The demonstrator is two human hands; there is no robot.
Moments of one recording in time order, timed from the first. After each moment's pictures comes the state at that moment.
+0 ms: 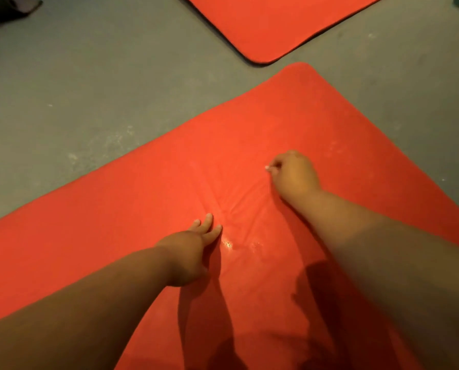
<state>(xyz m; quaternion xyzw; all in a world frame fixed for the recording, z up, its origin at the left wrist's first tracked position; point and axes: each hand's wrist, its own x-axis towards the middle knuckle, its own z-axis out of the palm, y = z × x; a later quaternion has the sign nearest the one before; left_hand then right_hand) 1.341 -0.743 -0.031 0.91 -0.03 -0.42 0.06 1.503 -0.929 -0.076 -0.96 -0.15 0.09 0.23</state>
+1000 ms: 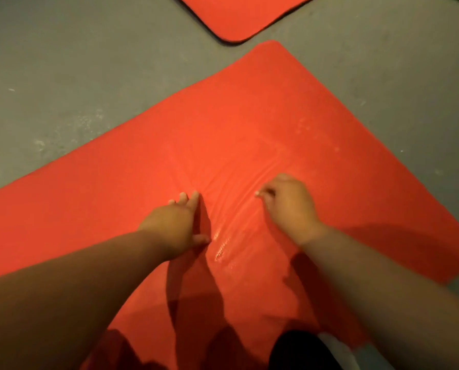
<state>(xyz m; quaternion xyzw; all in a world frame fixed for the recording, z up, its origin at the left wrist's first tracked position) 1.342 -0.778 -0.028 0.94 0.05 -0.35 0.01 1.416 -0.991 -0.075 -0.94 -0.16 0.10 0.28</state>
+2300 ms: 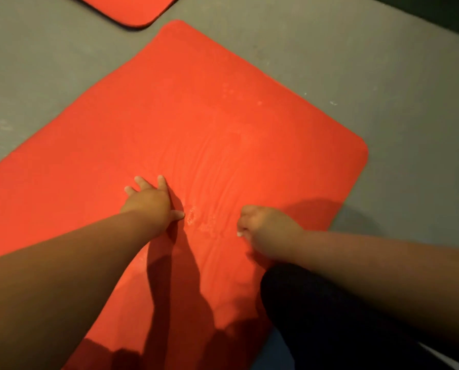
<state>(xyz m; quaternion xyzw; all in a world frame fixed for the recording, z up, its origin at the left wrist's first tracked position) 1.336 -0.794 -0.045 0.93 0.03 -0.36 0.01 1.265 -1.026 -0.050 -0.92 -0.26 0.22 0.17</state>
